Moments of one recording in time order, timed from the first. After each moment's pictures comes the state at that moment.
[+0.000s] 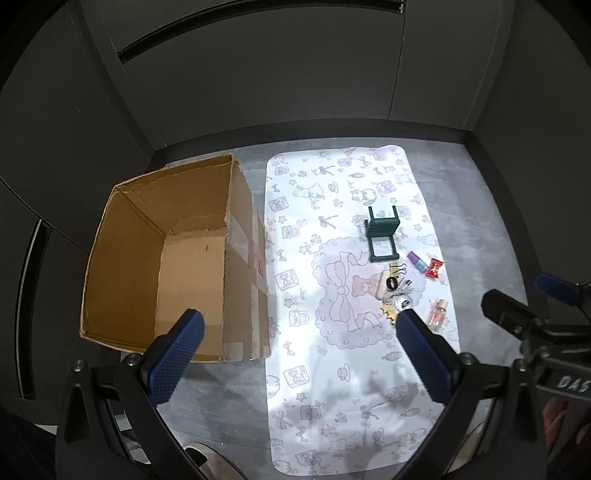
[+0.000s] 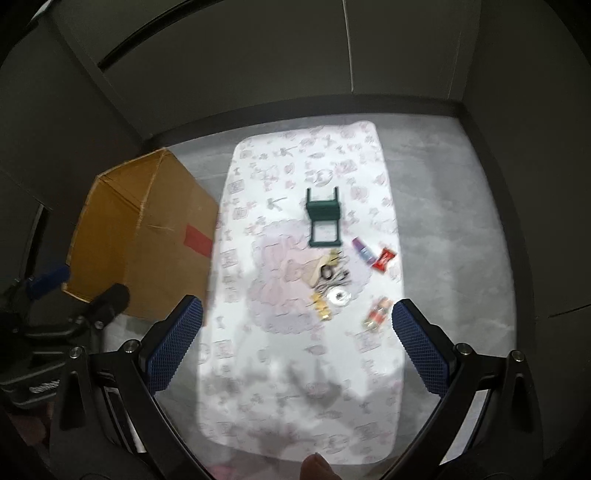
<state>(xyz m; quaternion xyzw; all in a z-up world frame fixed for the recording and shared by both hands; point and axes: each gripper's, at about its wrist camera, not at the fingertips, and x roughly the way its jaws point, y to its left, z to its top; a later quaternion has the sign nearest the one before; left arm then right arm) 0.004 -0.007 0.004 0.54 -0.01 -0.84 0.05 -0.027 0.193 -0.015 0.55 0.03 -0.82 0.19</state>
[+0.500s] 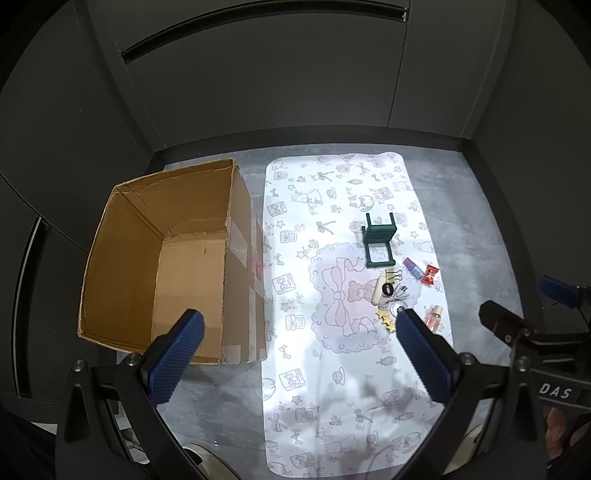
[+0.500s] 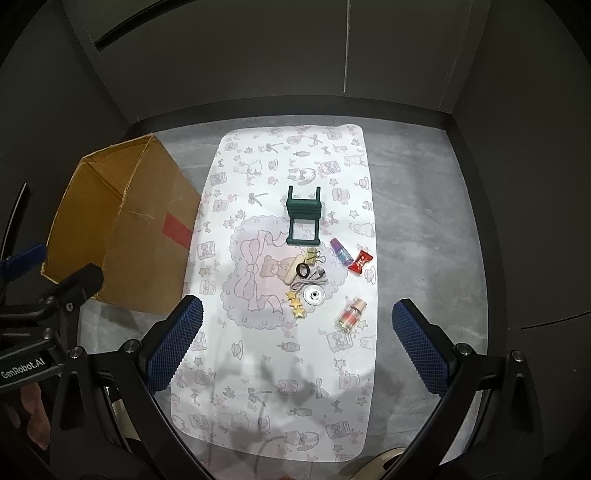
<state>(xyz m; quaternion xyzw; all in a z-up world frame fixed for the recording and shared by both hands) 0.004 -0.007 0.008 0.53 0.00 -0.85 0.05 -0.029 0.194 -0.013 0.55 0.06 -0.81 0.18</state>
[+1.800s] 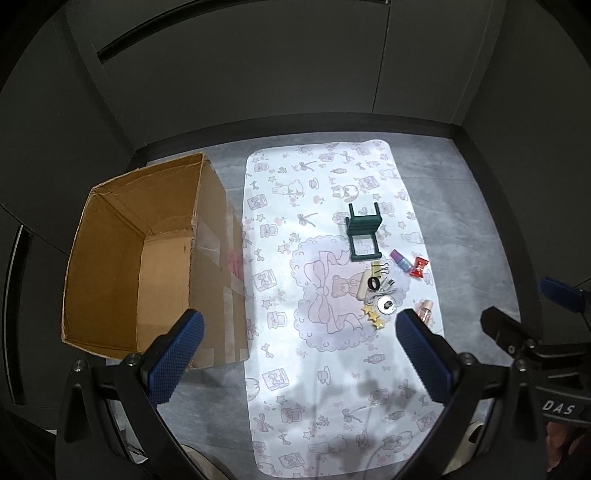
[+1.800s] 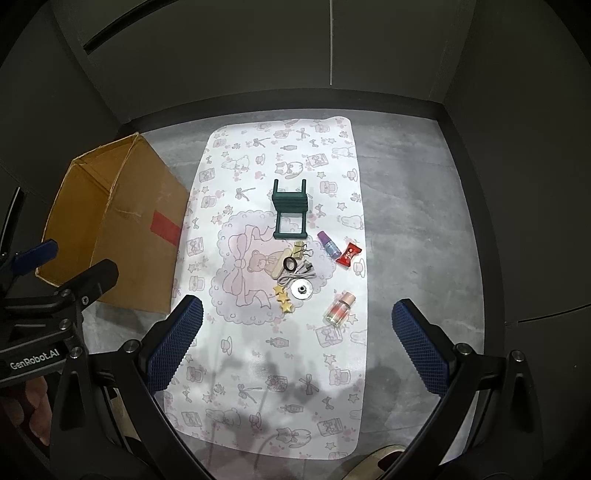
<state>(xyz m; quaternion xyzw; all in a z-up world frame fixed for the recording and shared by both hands) -0.011 0.014 -0.010 0.55 0.00 -0.84 0.03 -0.030 0.207 -0.026 0.56 0.06 -0.81 0.16</state>
